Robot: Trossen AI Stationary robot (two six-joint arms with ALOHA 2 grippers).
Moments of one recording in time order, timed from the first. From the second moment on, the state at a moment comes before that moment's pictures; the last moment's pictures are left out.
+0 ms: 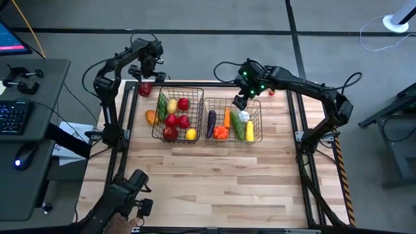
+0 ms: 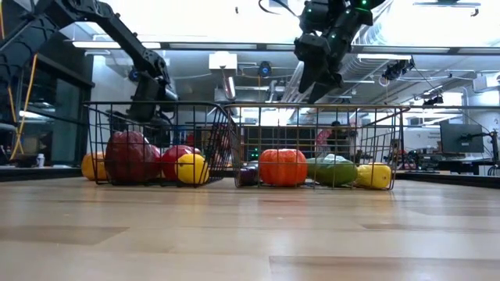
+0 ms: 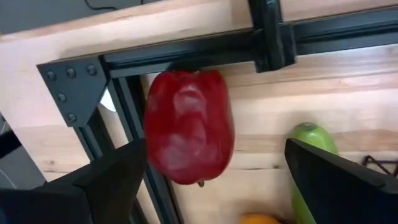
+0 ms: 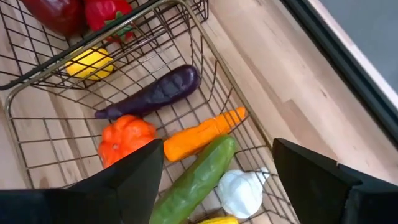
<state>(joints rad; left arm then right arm) 1.16 2.04 1.67 -1.35 -0.18 -0.25 -0.53 1.58 1.43 -0.89 -0.16 0.05</state>
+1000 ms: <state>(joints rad) 1.07 2.27 1.67 -1.47 -0.26 -0.22 -0.54 1.58 1.43 -0.84 -0.16 0.04</state>
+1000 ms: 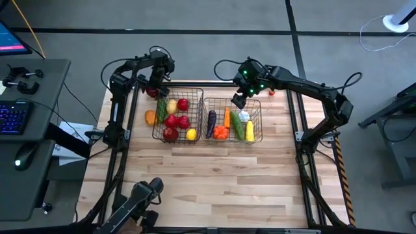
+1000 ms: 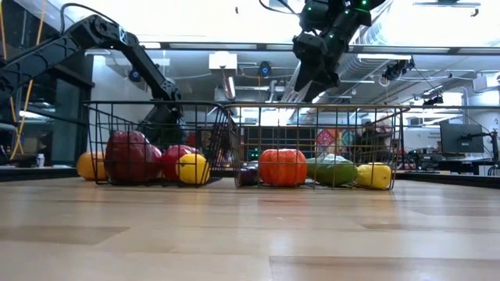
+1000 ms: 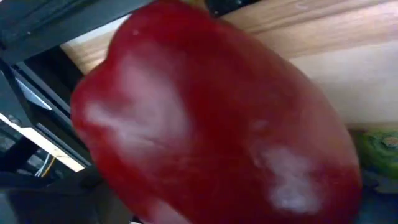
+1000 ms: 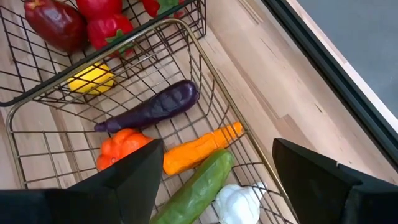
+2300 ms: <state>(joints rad) 1.00 1.86 2.01 -1.43 -0.04 -0.19 -0.54 1.58 1.43 -0.74 -0.16 0.02</state>
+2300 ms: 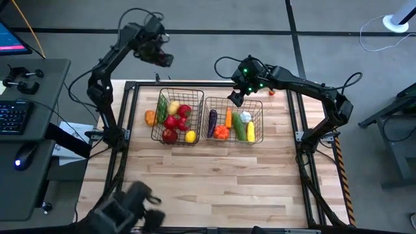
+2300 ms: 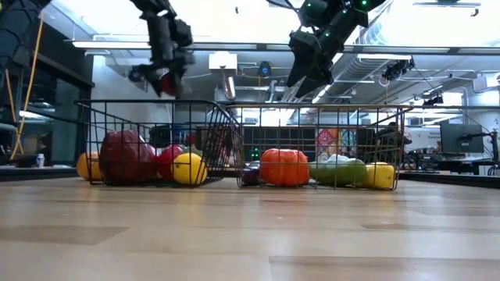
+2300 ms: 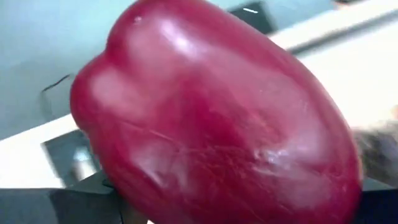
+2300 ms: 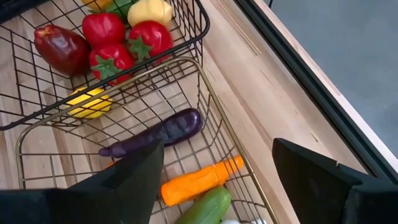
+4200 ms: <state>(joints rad) 0.45 1.19 1.06 -0.66 -0.09 -0.21 -0.46 1.55 1.43 -0.89 -0.07 0.60</state>
